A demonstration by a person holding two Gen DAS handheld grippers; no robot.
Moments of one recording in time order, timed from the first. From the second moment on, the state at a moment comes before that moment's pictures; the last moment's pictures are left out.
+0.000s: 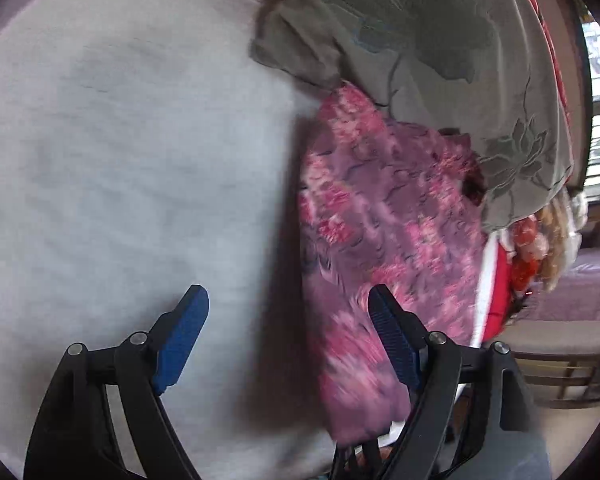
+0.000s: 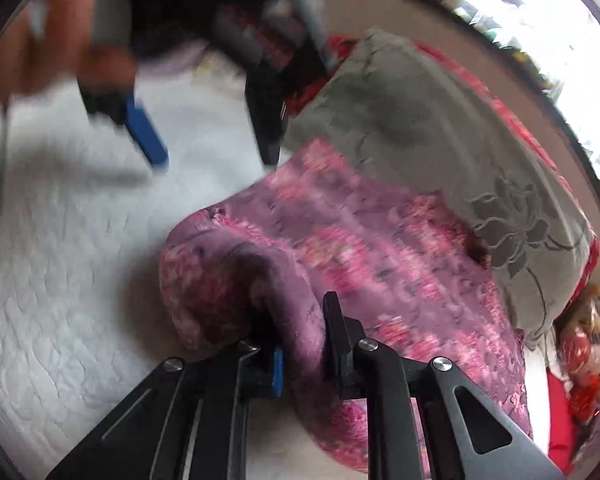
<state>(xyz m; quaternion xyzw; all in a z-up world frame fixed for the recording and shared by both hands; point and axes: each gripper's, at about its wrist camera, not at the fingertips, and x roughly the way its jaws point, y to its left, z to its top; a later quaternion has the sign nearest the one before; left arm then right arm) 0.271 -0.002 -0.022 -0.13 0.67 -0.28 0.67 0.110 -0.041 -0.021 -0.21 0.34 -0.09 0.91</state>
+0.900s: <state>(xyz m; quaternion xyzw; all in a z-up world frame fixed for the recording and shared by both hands) 0.239 -0.140 0.071 -0.03 0.60 -0.31 0.73 0.041 -0.150 0.054 0.06 0.26 -0.11 0.96</state>
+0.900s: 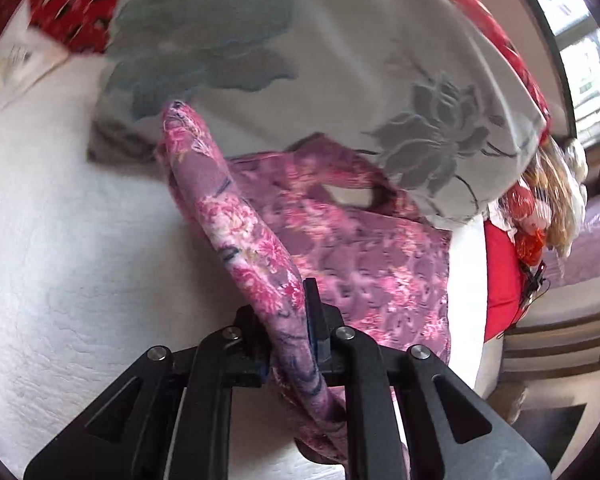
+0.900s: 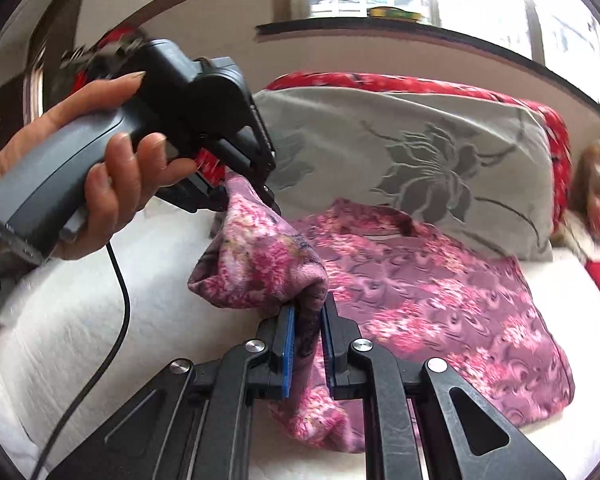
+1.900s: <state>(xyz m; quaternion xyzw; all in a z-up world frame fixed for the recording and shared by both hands) 0.182 -0.284 0.060 0.12 0.61 -0.30 0.72 -0.027 -0.264 0.025 0.30 0.27 -0.11 0.91</state>
